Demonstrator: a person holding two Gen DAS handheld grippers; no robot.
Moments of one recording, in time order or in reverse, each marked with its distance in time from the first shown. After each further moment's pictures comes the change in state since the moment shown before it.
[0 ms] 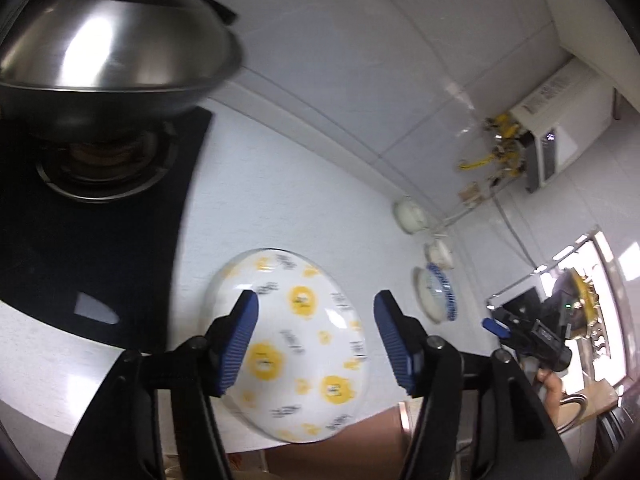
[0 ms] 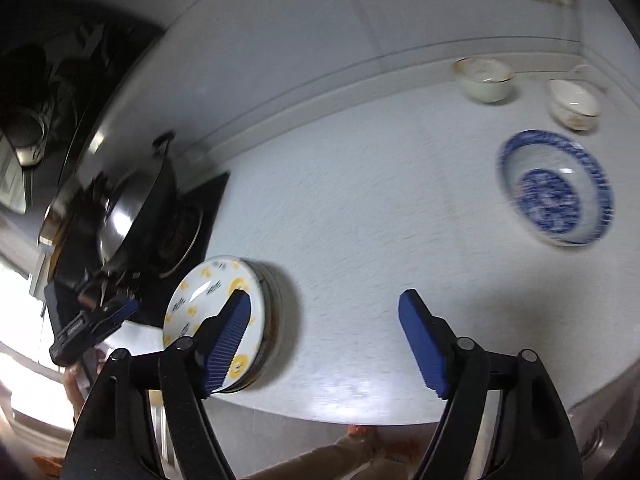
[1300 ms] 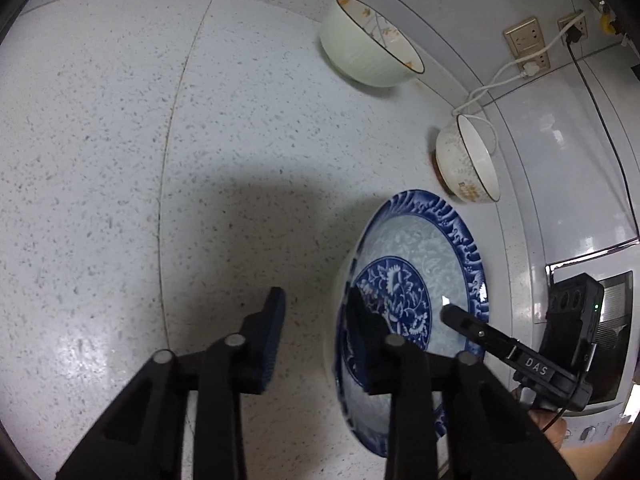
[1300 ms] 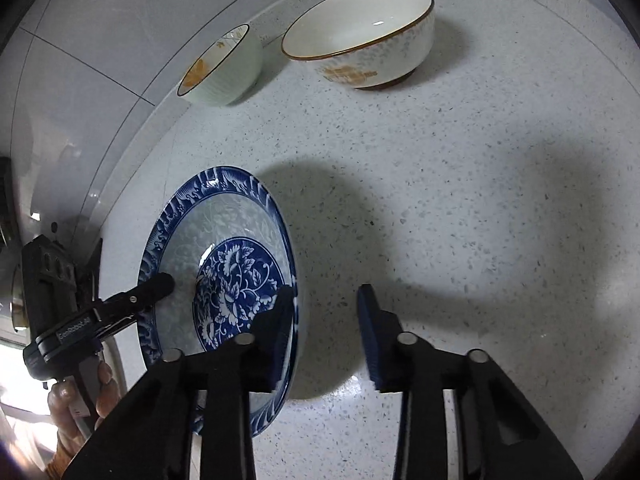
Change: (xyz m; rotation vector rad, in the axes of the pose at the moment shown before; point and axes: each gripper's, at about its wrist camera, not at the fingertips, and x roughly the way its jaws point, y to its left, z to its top) left arm 0.488 -0.248 -0.029 0.025 0.451 0.138; right arm 0.074 -0.332 0.111 0.223 0.177 -0.039
